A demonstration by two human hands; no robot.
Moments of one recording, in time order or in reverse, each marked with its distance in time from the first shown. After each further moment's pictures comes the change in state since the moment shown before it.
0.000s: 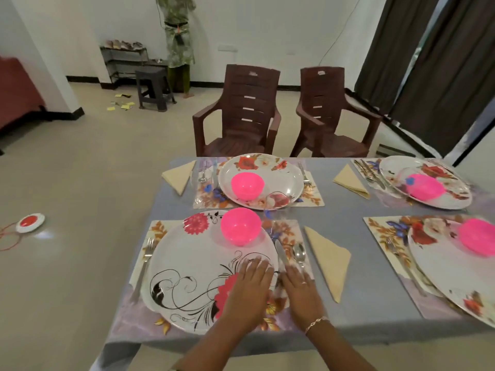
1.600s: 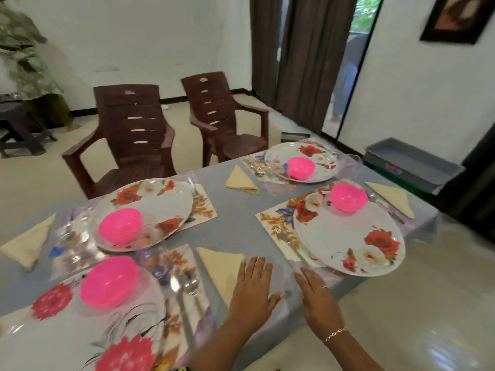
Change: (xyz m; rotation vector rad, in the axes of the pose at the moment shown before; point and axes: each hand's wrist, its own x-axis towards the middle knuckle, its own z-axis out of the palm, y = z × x) left_hand 0.136 0.195 0.028 -0.126 -0.208 0.245; right_hand -0.123 0.216 -0.021 -0.010 0.411 0.425
